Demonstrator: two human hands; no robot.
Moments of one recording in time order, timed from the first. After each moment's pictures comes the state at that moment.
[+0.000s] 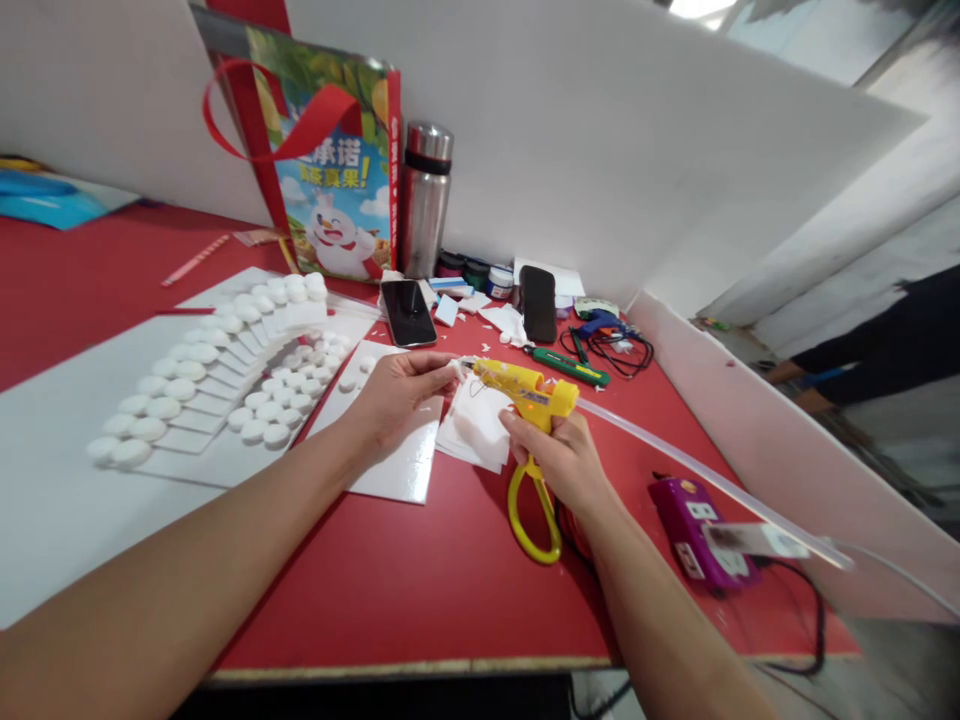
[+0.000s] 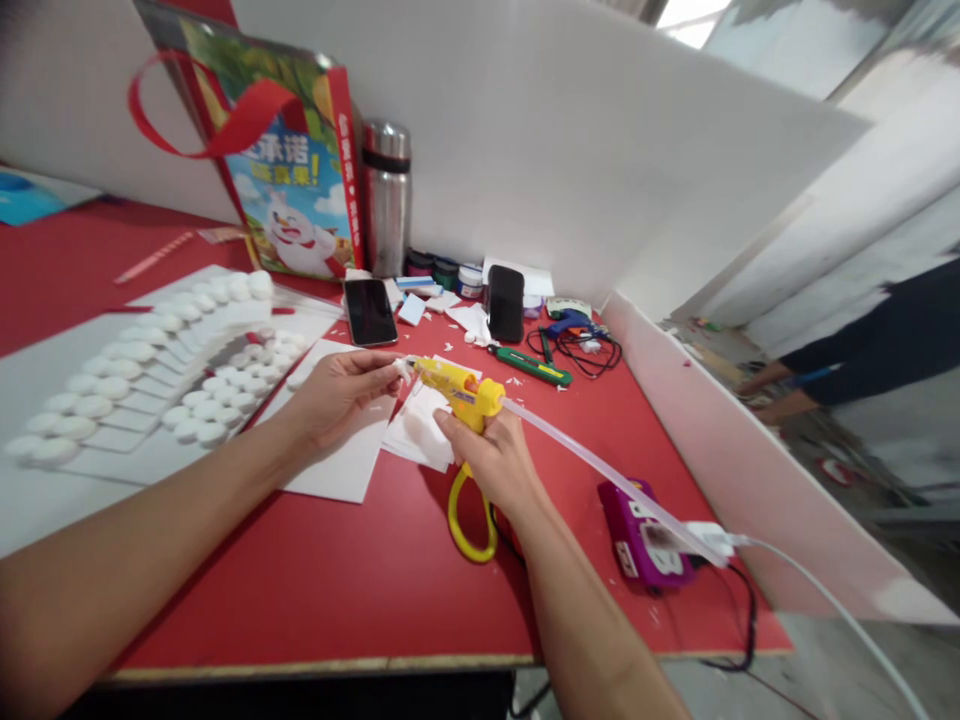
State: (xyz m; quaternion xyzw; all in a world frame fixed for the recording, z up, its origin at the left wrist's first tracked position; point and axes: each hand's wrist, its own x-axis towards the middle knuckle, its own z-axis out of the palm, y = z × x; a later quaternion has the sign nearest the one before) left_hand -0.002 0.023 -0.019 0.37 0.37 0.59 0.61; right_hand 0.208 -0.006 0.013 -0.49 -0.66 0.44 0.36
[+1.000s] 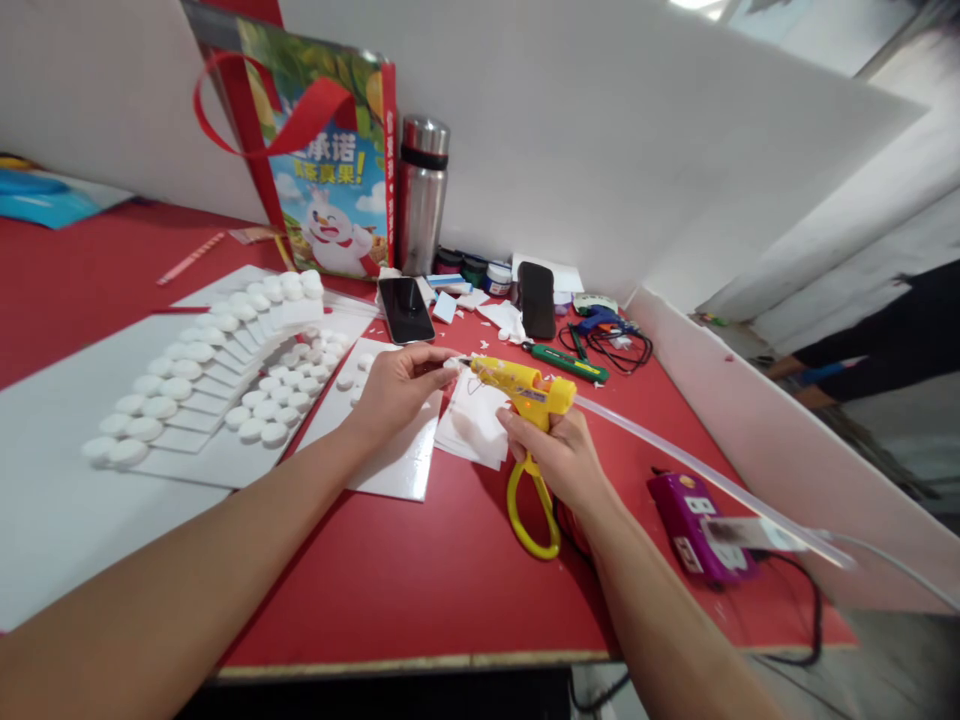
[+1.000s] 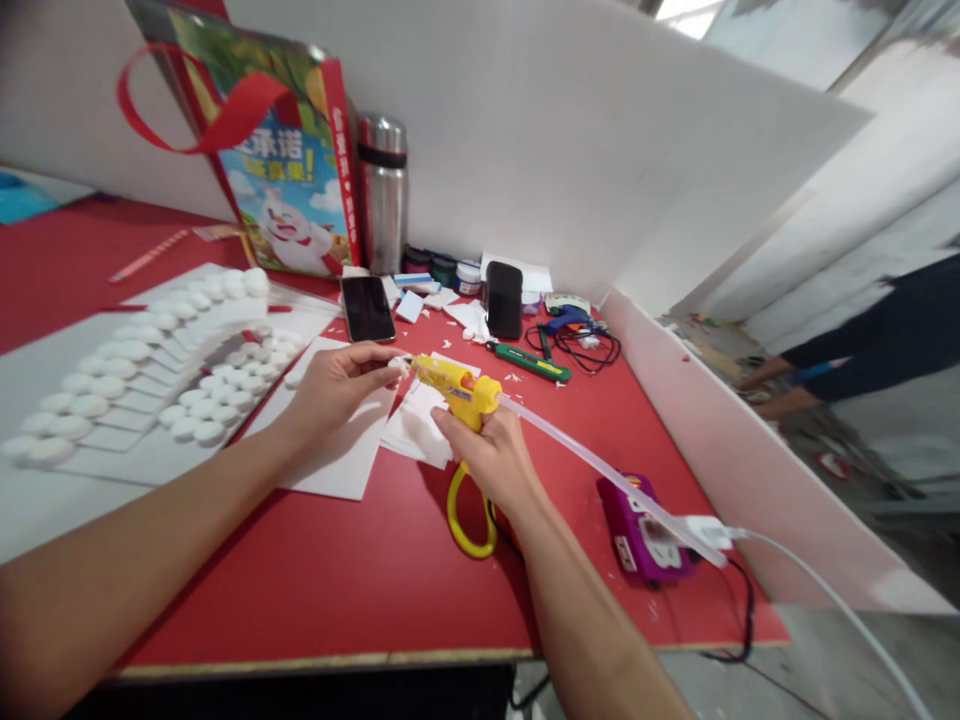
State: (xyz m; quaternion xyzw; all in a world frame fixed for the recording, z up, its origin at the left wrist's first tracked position) left_hand -0.005 0.025 -0.025 0.50 0.44 0.58 0.47; right_hand 0.208 -0.005 0.007 -0.49 -0.66 0.44 0.36
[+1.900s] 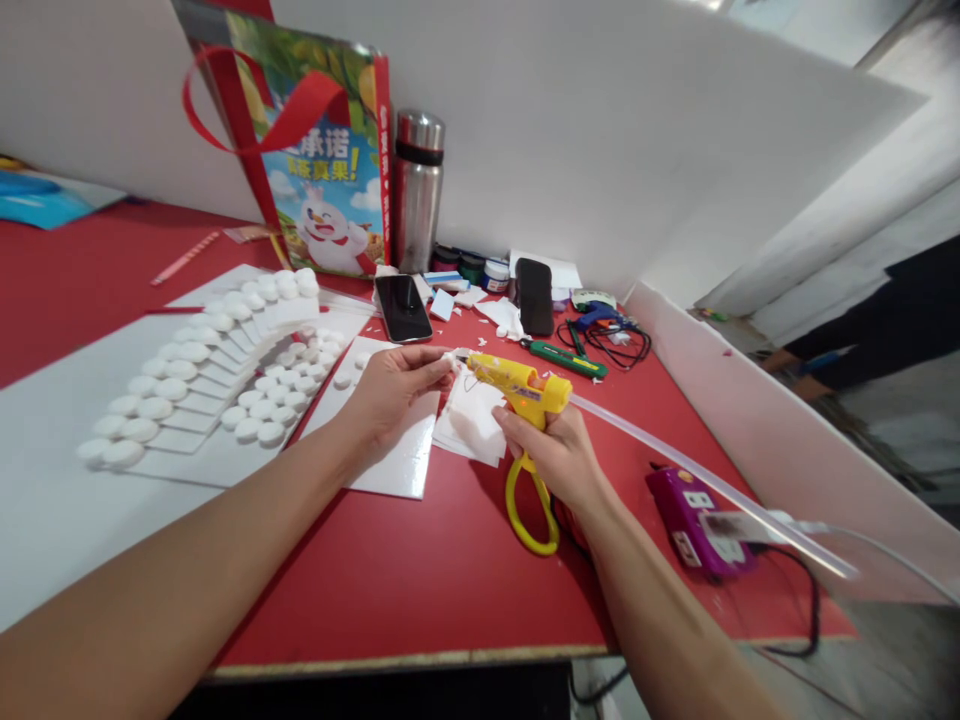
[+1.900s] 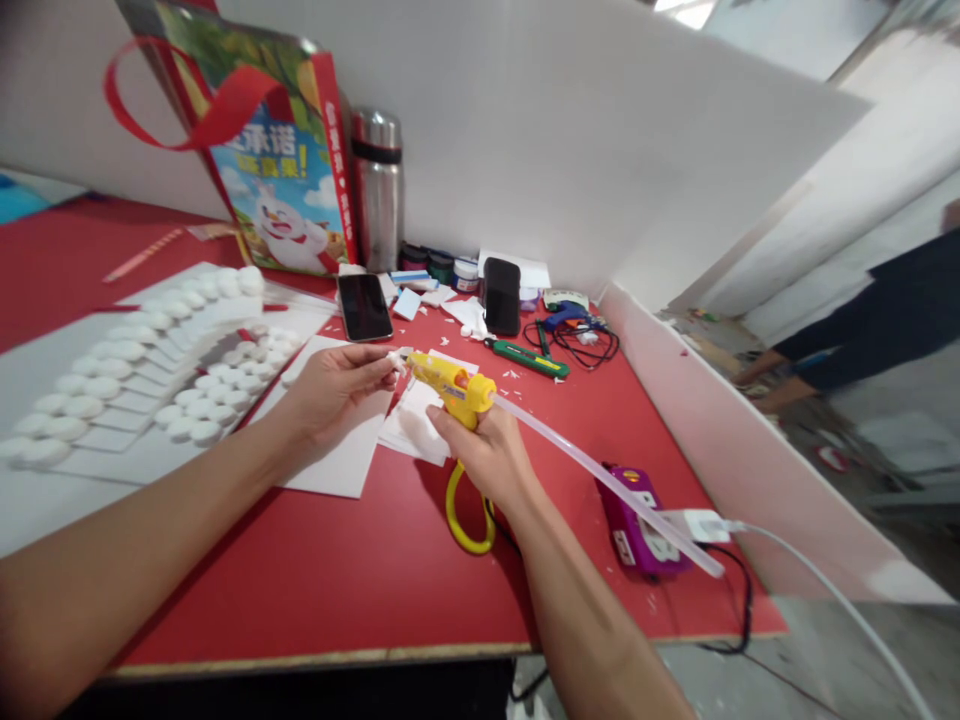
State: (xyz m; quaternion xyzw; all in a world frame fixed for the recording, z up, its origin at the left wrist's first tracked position) left_hand 0.002 0.021 -0.018 0.34 0.38 0.61 0.61; right_hand 0.209 -0.005 0.003 -0.48 -0.66 0.45 0.37
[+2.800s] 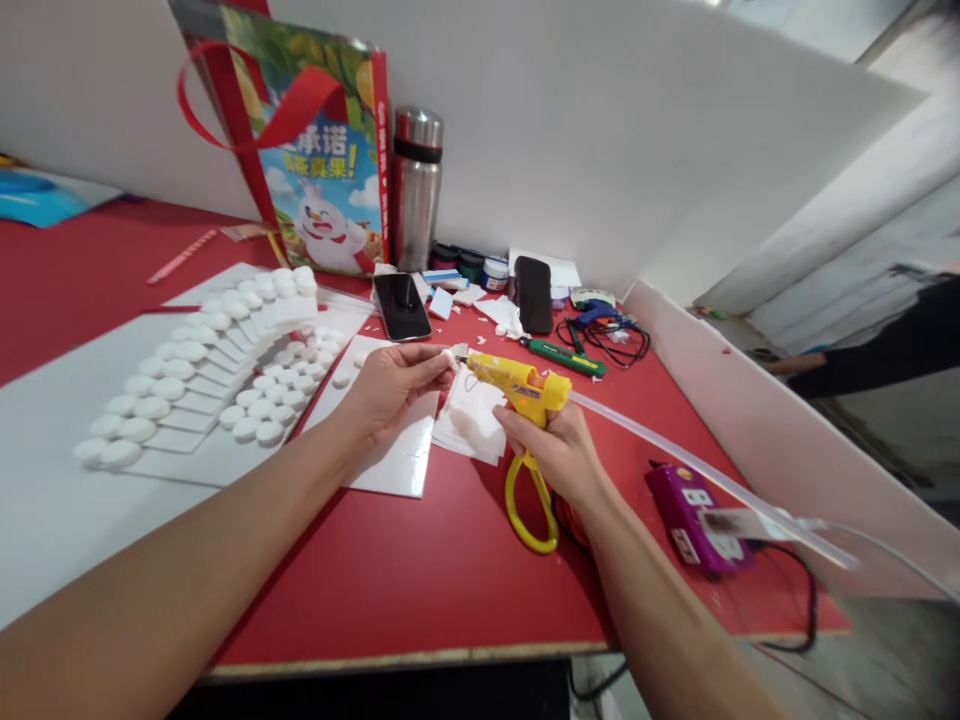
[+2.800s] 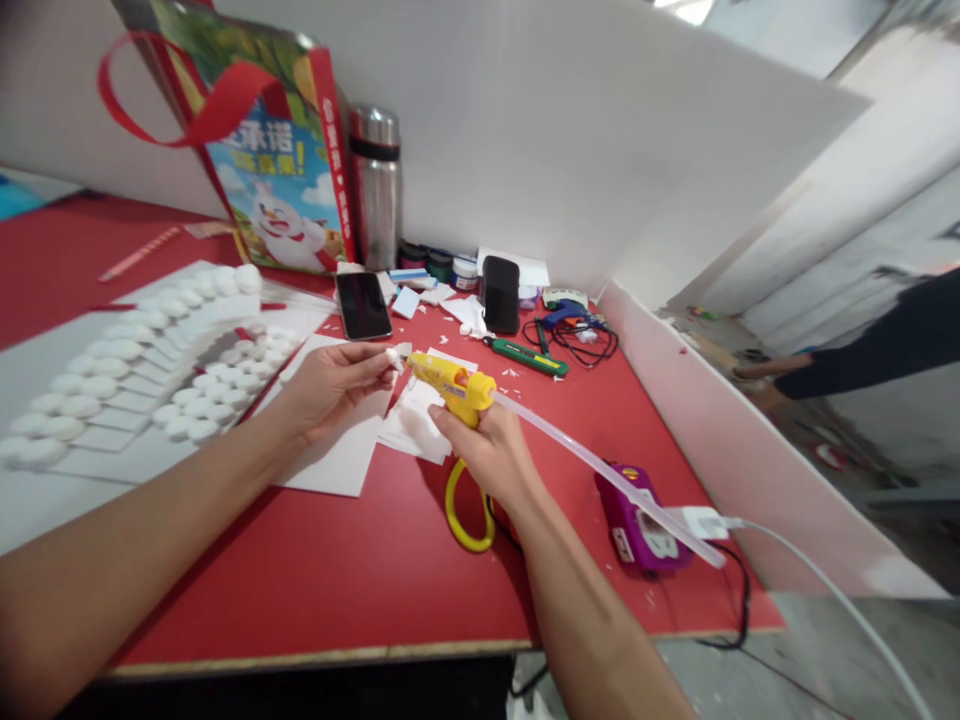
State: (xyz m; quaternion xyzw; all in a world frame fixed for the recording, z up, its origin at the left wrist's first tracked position) left_hand -0.001 0.022 -0.013 0.32 0.38 0.60 0.63; right_hand 0.212 -0.004 0.001 -0.49 -0.66 0.45 0.37
